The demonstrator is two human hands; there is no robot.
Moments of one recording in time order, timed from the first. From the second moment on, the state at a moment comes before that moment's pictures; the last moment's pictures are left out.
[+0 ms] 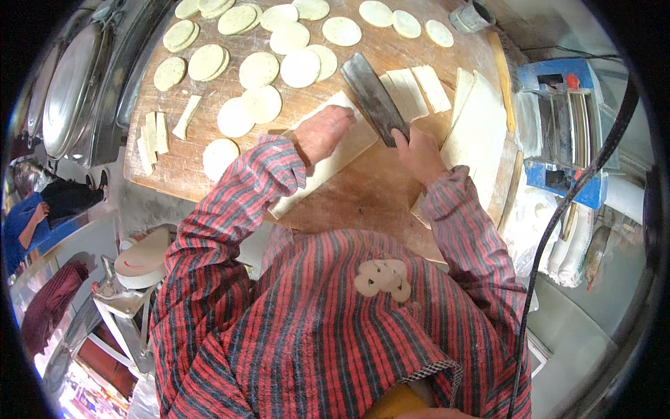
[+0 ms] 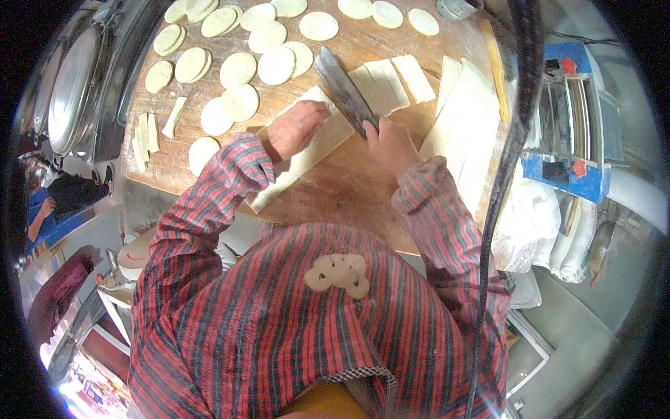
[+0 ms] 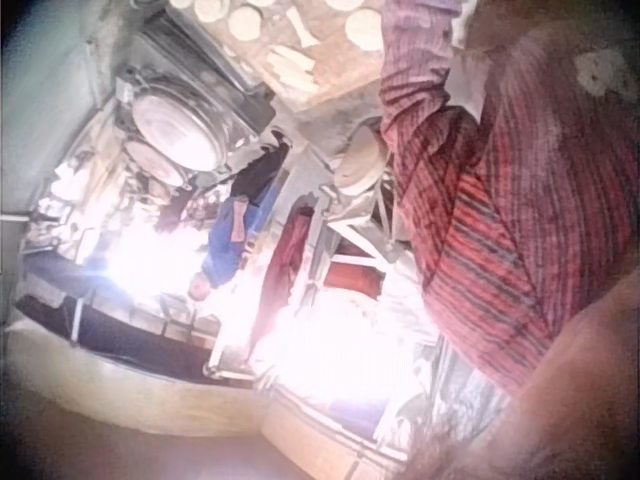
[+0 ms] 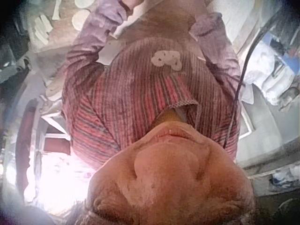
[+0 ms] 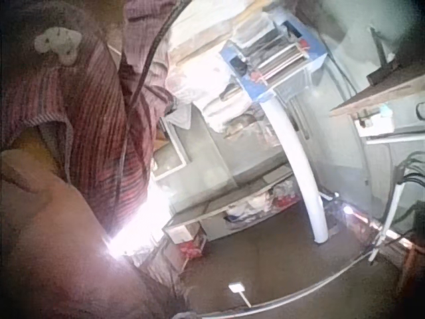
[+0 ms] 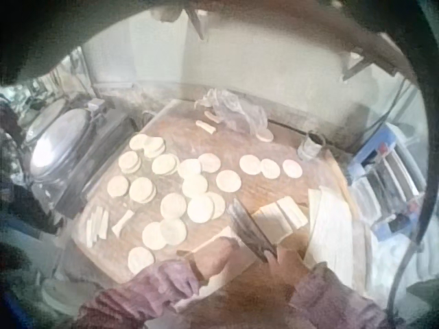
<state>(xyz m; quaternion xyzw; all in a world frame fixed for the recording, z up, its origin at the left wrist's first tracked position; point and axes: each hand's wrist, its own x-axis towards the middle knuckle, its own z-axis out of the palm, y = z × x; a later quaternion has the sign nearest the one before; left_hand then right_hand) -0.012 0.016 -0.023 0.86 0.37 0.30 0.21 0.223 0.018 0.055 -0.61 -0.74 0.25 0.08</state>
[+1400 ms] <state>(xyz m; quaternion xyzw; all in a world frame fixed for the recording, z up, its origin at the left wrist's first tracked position) -0.046 -0.033 -0.026 0.81 0.44 0.27 0.29 0.157 -0.024 0.046 -0.58 -0.76 0.27 0.07</state>
